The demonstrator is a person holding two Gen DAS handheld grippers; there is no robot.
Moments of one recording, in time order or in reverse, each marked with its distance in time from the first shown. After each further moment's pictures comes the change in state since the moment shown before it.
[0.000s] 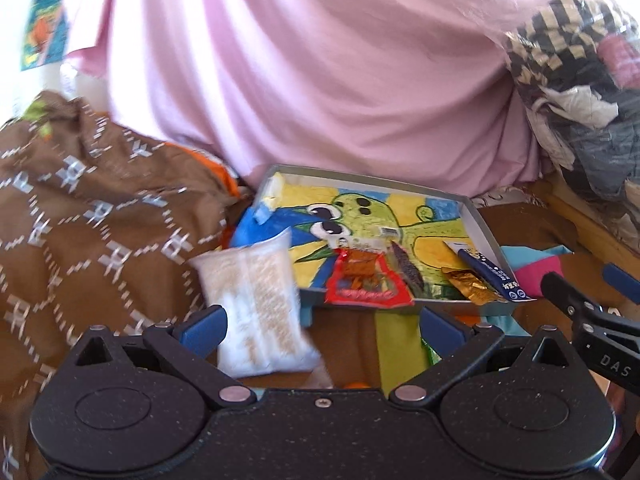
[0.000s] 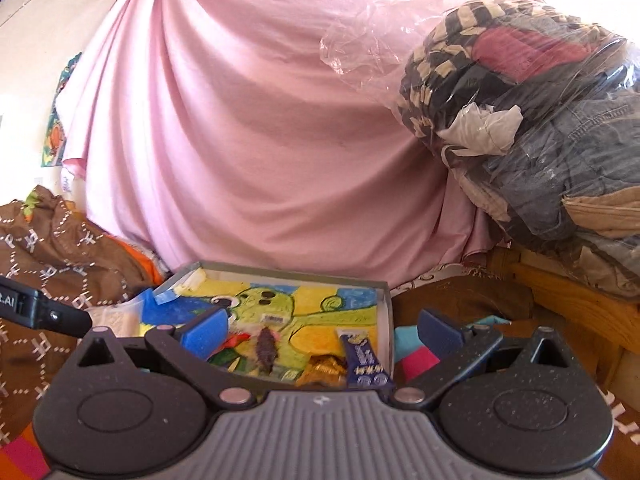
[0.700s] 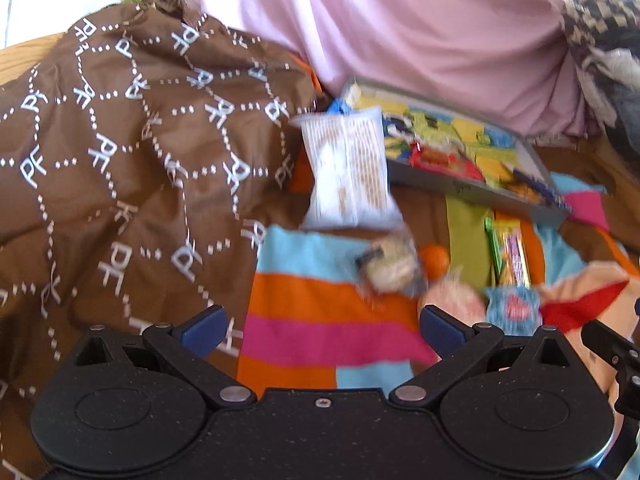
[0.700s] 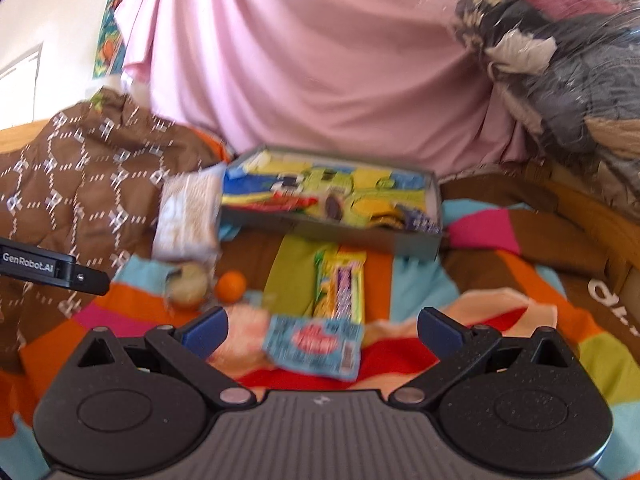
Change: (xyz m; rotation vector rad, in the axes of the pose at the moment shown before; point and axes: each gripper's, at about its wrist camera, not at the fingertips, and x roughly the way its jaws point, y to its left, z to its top) left arm -0.038 0.044 -0.094 -0.092 0.169 0.108; right arm -0.069 0.043 -0.052 -0.071 0.303 0.106
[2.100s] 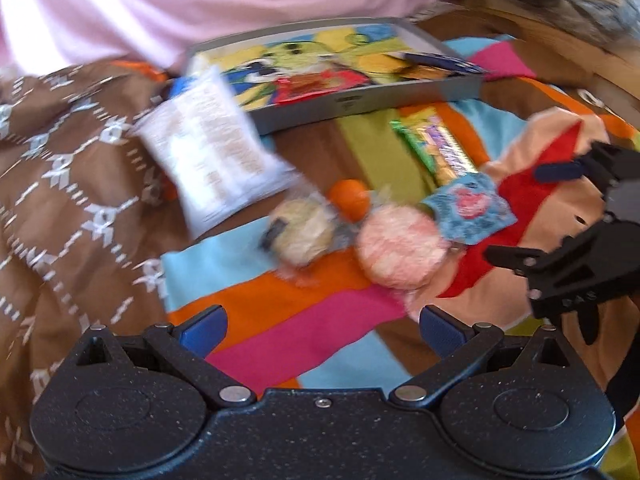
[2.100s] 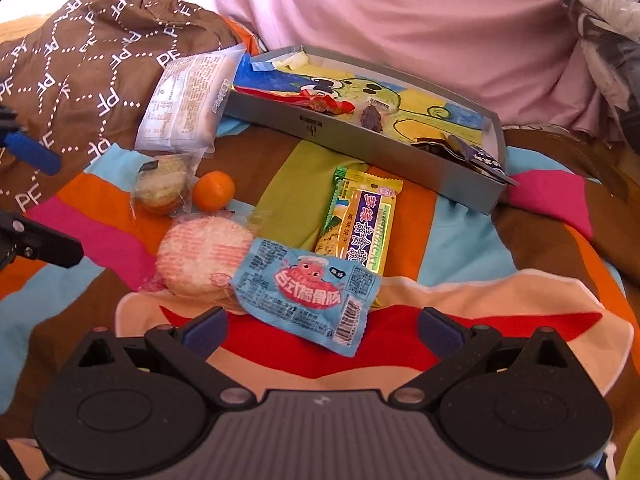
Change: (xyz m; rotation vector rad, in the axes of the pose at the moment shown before) left arm 0.049 -0.055 0.011 0.506 0.162 -0.168; right arm 0.092 -0.011 -0.016 -0.211 0.213 0.072
